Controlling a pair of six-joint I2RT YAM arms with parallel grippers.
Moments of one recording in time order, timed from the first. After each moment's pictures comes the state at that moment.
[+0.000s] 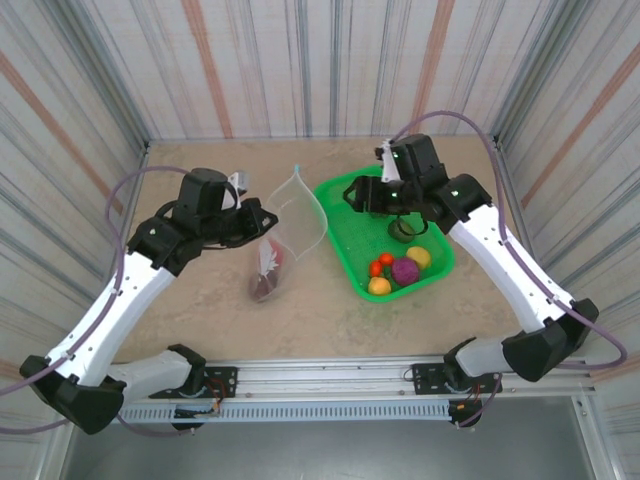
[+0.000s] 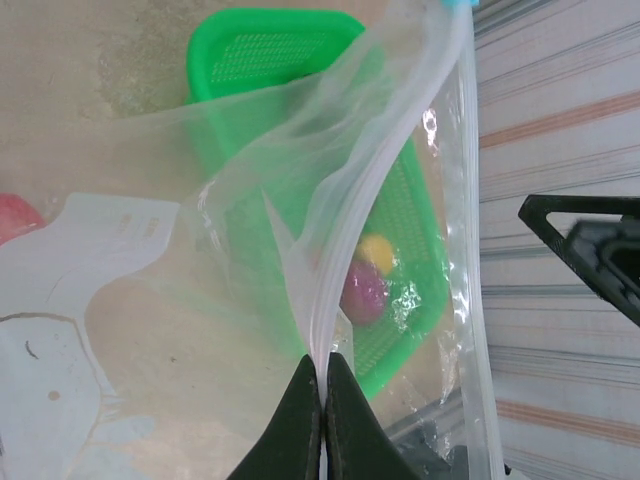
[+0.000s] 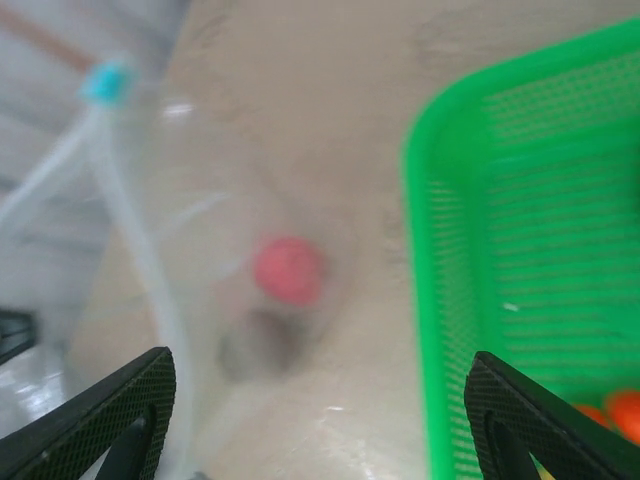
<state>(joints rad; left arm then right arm) -0.52 1.11 1.25 -0.79 0.29 -0.81 0.54 1.37 1.51 -0.89 -0.16 0.53</state>
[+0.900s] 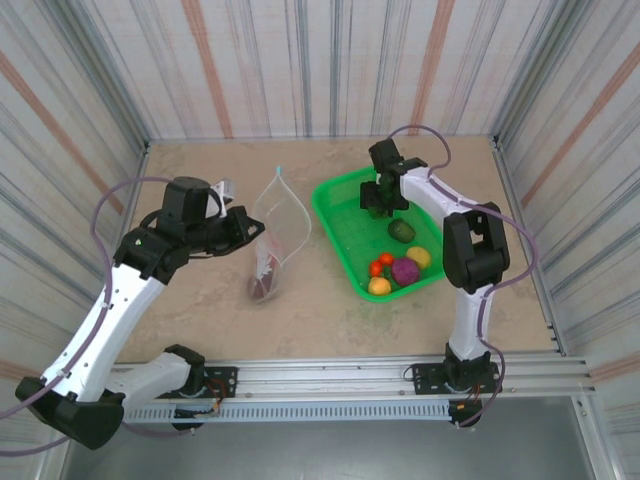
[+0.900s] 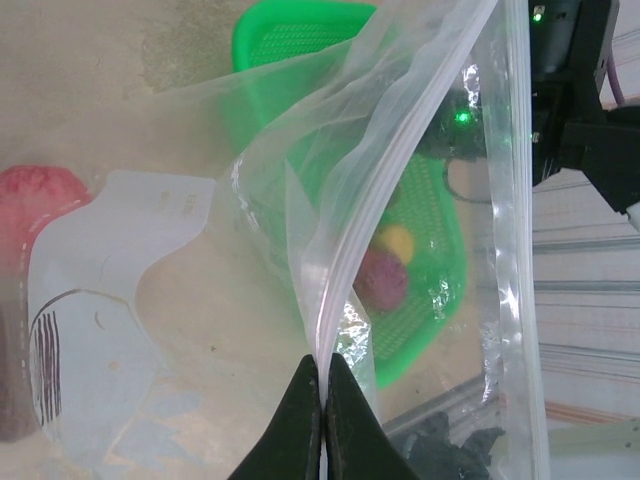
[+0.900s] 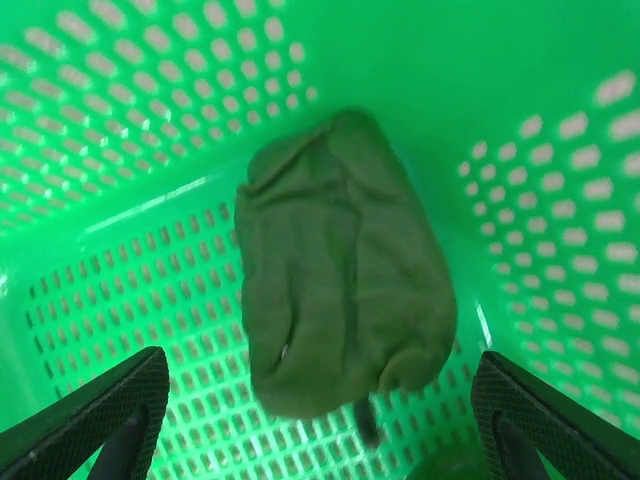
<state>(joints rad) -0.43 1.03 1.20 -0.85 0.36 -0.76 0.36 2.02 1.62 -0.74 0.09 0.33</state>
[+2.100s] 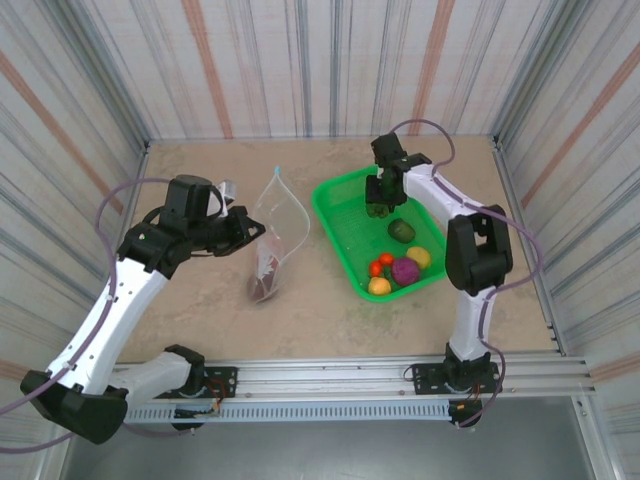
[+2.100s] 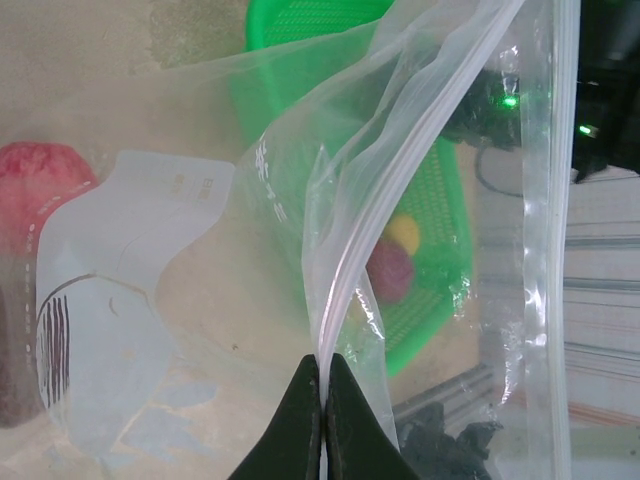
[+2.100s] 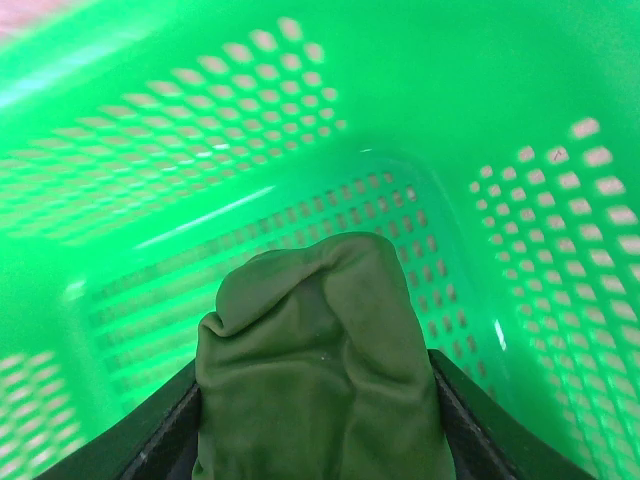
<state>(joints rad) -0.40 1.06 1.20 -0.86 0.40 -0.77 0.36 1.93 1.61 -0.74 0.04 0.38</state>
